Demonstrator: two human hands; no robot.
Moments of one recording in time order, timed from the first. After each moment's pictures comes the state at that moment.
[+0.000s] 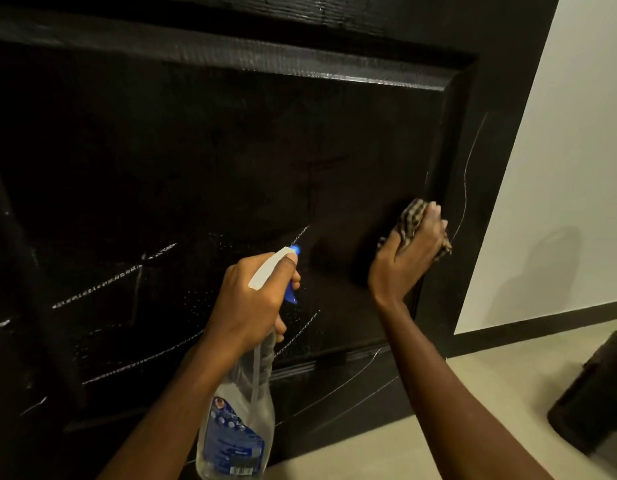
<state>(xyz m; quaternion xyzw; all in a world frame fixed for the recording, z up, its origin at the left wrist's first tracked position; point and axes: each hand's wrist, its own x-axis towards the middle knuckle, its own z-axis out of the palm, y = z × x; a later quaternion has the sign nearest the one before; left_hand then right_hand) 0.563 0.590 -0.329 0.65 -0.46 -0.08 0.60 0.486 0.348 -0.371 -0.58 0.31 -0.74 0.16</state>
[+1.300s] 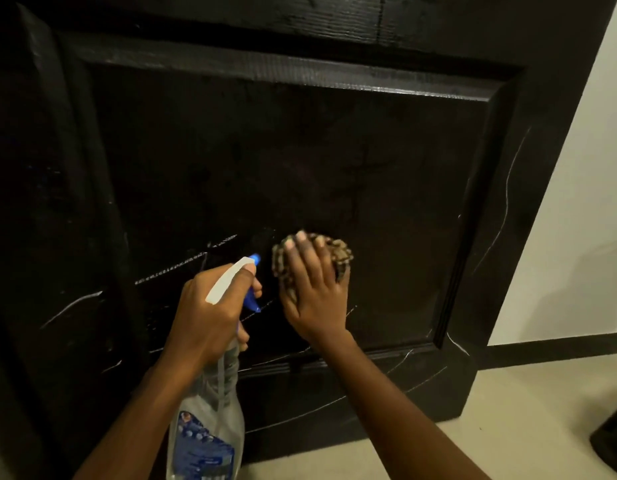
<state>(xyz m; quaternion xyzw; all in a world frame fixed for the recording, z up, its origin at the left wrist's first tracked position) 0.598 0.676 -0.341 0.69 -0.39 0.00 0.61 0.567 0.479 -0.419 -0.81 0.11 -0.56 -0.12</state>
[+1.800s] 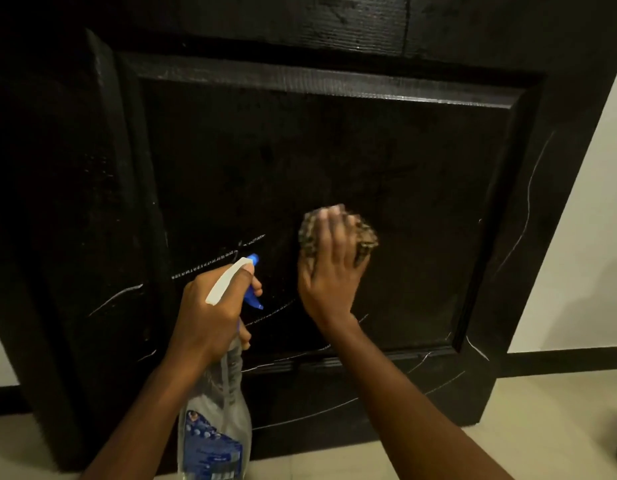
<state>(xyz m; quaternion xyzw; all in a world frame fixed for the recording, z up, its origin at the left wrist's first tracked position) 0.604 0.709 -0.340 0.69 -0.37 0.01 0.63 0.586 0.507 -0.382 -0.77 0.20 -0.61 -0.02</state>
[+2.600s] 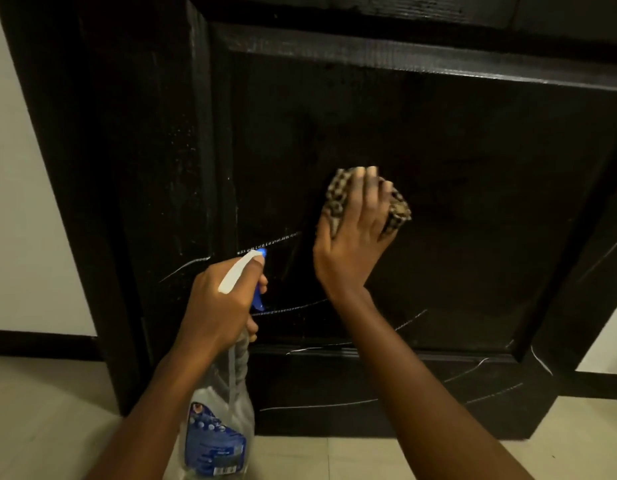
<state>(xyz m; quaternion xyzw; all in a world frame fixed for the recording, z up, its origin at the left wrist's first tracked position) 0.630 0.764 -0.353 0.73 -0.28 0.02 0.62 0.629 0.568 -0.351 -0.75 0.19 -0.63 0.05</state>
